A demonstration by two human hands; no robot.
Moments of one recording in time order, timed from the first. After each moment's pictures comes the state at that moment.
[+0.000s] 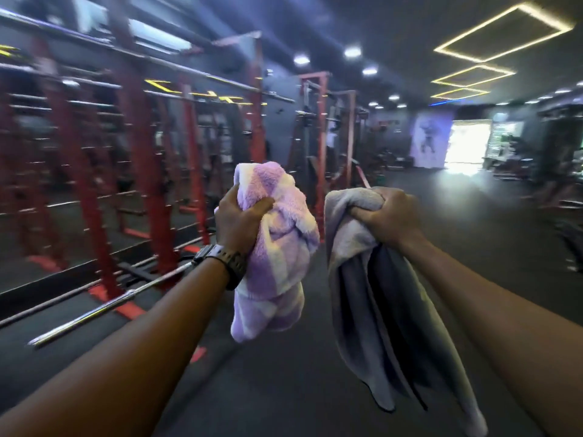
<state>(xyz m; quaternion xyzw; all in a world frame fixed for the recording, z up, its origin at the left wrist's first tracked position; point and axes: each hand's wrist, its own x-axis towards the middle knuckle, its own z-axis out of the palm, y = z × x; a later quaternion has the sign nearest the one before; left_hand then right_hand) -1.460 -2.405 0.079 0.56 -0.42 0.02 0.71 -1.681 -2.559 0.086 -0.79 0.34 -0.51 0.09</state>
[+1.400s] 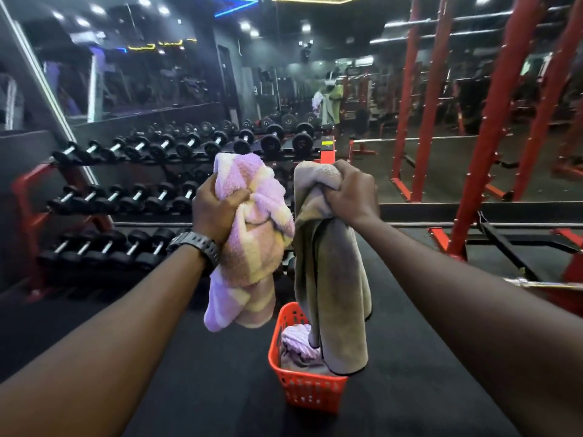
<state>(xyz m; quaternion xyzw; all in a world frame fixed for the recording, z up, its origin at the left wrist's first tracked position) -0.957 -1.766 0.019 0.77 0.03 0.35 0.54 -0.885 -1.997 0.014 -0.86 -0.11 -0.29 0.41</state>
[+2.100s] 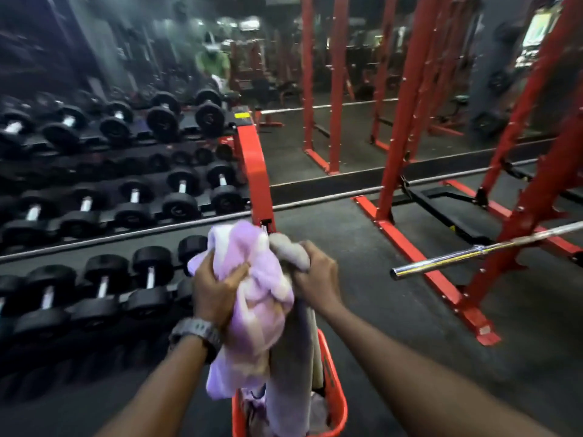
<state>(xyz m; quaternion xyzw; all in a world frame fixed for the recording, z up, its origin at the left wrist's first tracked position) -0.644 -1.745 -0.197 0.77 -0.06 0.21 0.60 -0.664 -1.927 -0.204 -0.86 0.06 -0.22 0.47</state>
